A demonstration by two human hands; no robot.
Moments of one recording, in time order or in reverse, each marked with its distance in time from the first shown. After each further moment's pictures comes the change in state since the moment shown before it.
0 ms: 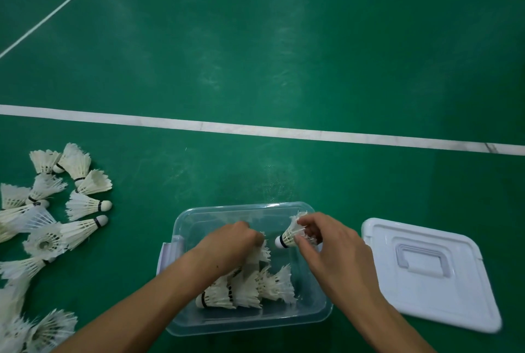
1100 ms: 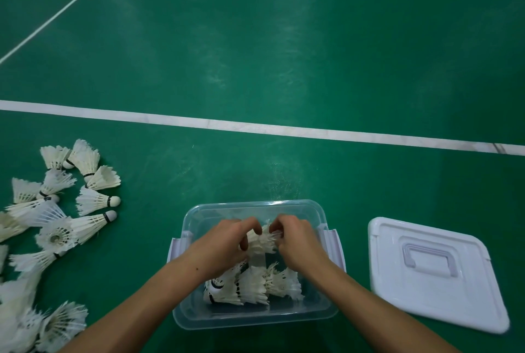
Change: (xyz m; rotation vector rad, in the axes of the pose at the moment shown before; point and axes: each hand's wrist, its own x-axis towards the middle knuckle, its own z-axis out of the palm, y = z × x) left_hand -0.028 -0.019 0.005 -0.403 0.148 -0.090; right_hand 0.043 -0.012 0.082 0.036 -0.387 0.011
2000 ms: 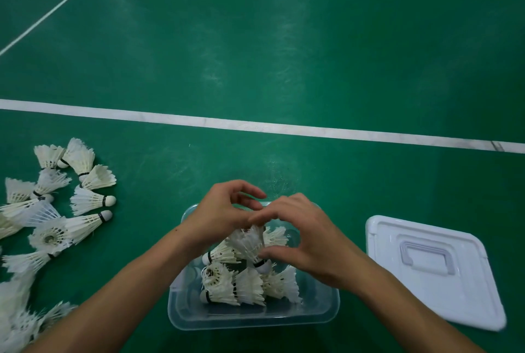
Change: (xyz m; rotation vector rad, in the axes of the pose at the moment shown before) left_hand -0.001 0.042 -0.054 -0.878 0.182 -0.154; right_hand -0.041 -0.017 -0.080 0.148 0.010 -0.556
